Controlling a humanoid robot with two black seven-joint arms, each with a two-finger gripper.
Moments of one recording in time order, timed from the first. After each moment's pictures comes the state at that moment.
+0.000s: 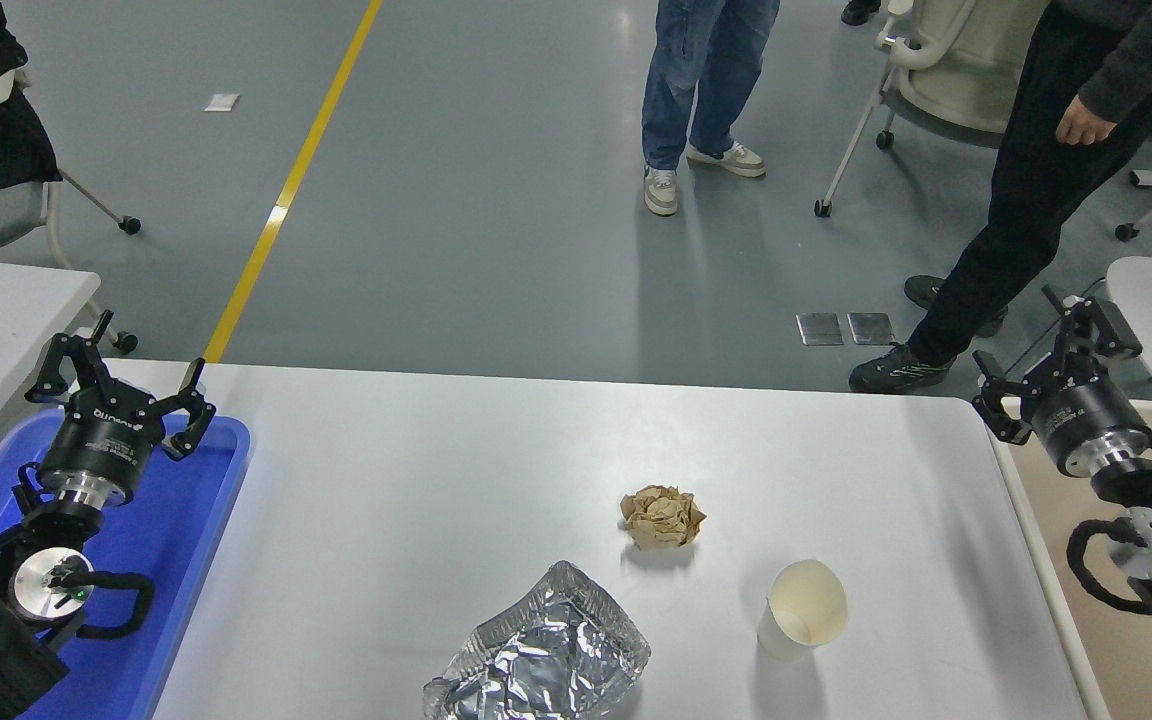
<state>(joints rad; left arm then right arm) -0.55 0.46 -0.60 -0.39 -0.23 -0.70 -0.59 0.61 -0.61 0.51 0.66 -0.19 0.28 0.48</state>
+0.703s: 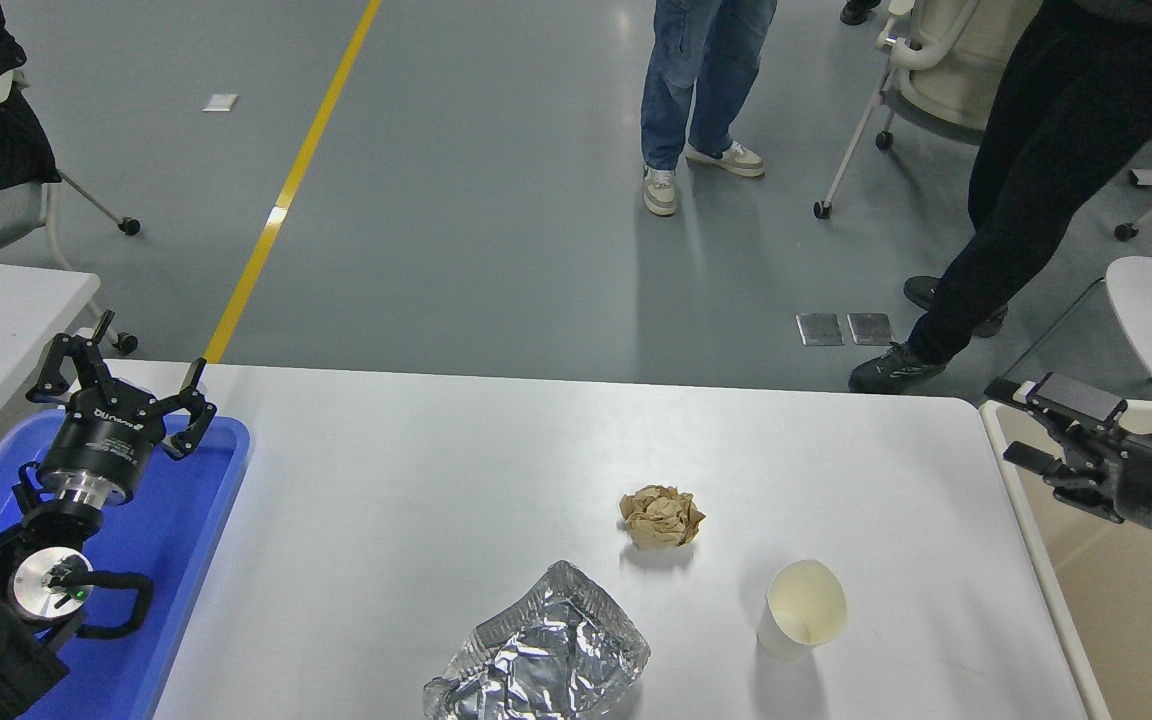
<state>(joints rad) -0.55 0.46 -0.60 -0.39 -0.23 -0.70 -0.59 0.62 -1.04 0.30 1.12 -0.87 0.29 0.55</state>
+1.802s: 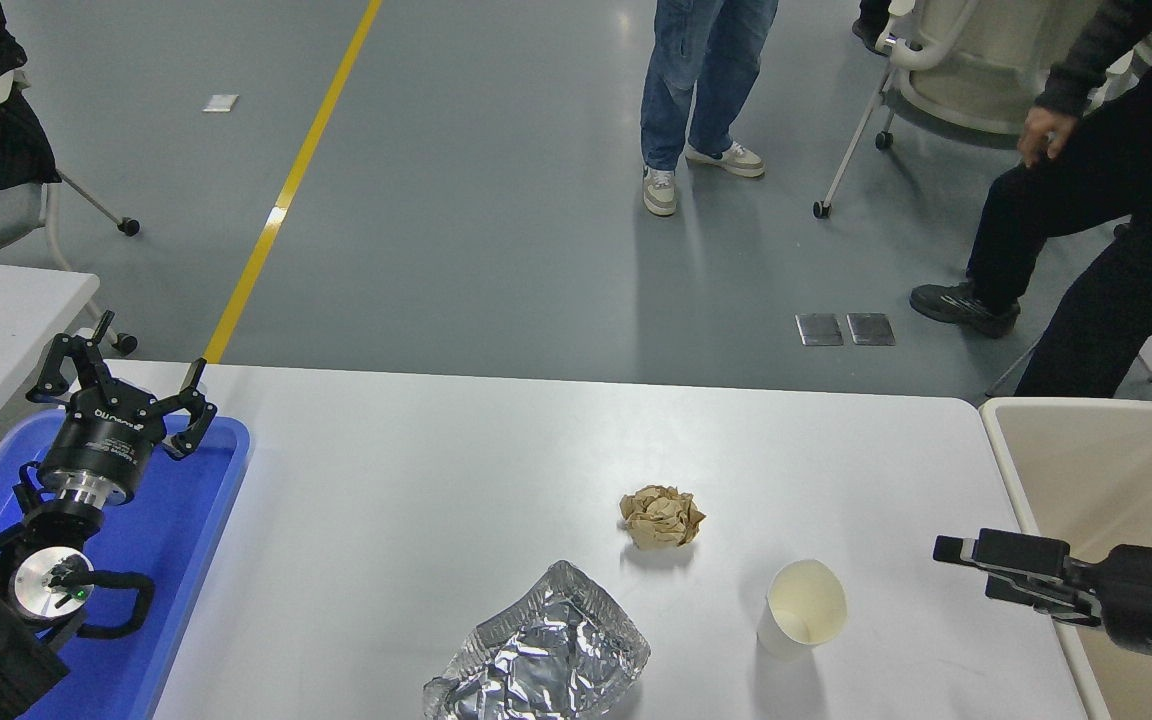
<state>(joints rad) -0.55 0.46 -0.60 -0.39 -0.23 -0.70 -0.59 0.62 -1.17 0.15 1.48 -0.94 0.20 0.37</state>
